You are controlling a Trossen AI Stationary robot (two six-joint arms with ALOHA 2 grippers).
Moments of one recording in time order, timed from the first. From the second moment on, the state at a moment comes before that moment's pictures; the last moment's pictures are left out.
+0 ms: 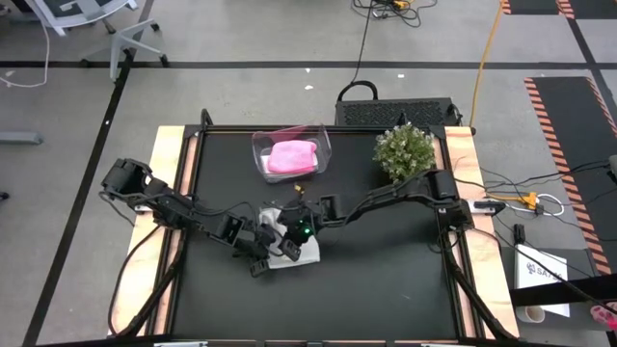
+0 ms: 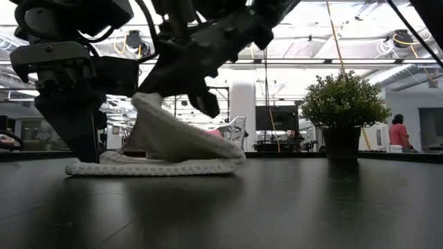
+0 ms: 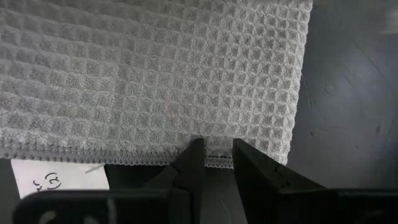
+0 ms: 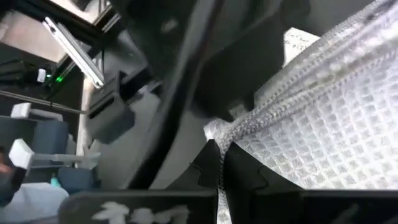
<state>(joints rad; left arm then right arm) -0.33 1.56 0.70 -0.24 0.02 -0.74 0.09 2.08 1.48 -0.10 -0.29 0.67</state>
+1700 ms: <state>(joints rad) -0.54 1.29 0.86 -0.65 -0.26 -0.47 0.10 1.91 1.48 -0.41 -0.54 0.42</state>
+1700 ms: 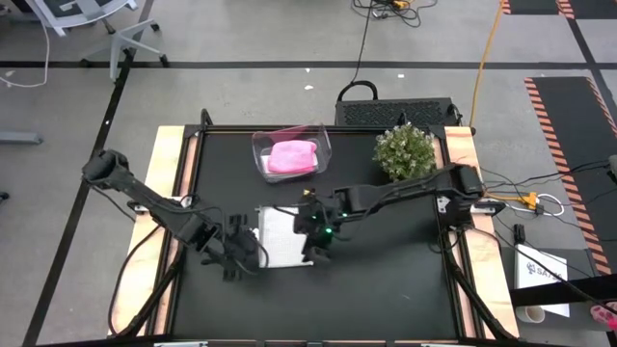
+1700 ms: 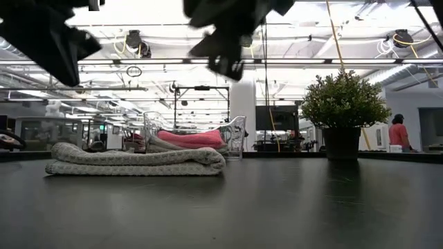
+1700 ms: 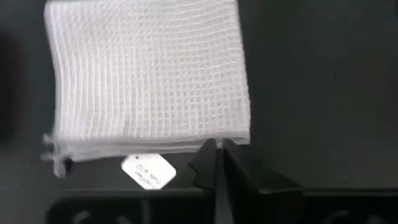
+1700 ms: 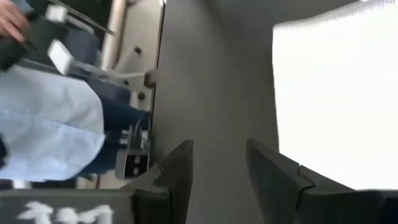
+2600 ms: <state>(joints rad) -0.58 1.66 0.99 -0.58 -0.23 -0.32 0.29 1.98 1.48 -0.53 -0.07 -0.33</state>
